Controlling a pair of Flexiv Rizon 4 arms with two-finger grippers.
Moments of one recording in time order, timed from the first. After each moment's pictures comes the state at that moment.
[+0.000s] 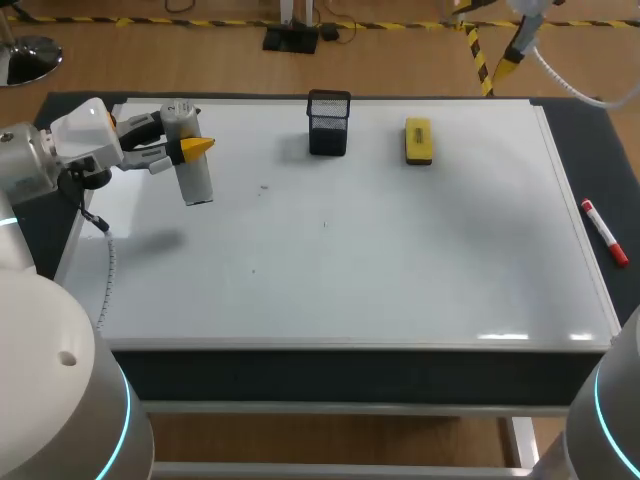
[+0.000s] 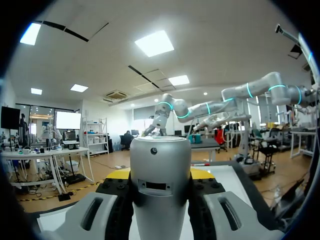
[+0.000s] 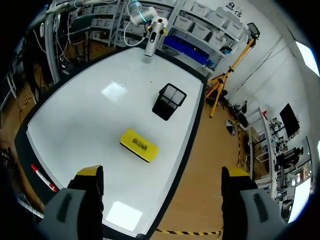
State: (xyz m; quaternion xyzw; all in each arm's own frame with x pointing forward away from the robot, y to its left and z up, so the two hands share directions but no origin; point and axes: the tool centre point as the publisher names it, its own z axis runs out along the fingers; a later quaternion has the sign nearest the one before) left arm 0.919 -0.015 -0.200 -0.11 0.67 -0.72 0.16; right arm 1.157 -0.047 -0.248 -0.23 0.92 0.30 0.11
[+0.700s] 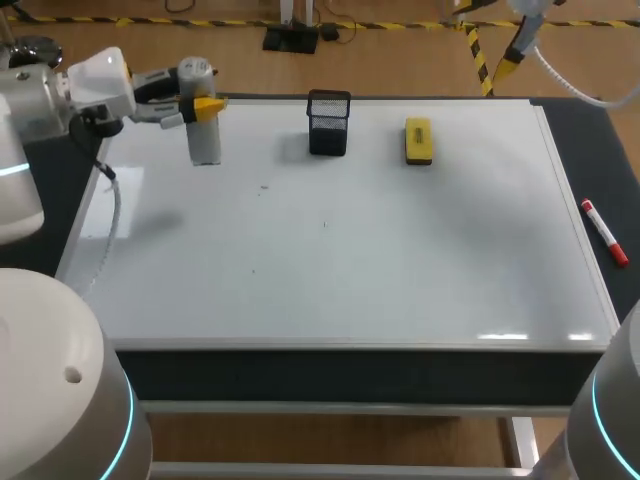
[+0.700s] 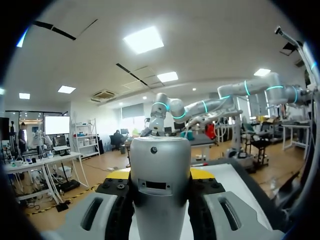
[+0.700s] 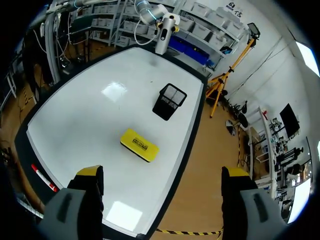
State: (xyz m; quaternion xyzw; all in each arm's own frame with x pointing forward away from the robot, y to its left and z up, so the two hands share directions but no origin) left arm 0.970 -0.041 -0.161 -0.06 0.69 -0.71 0.14; right arm 1.157 -0.048 -0.248 -0.23 0.92 0.30 0.11
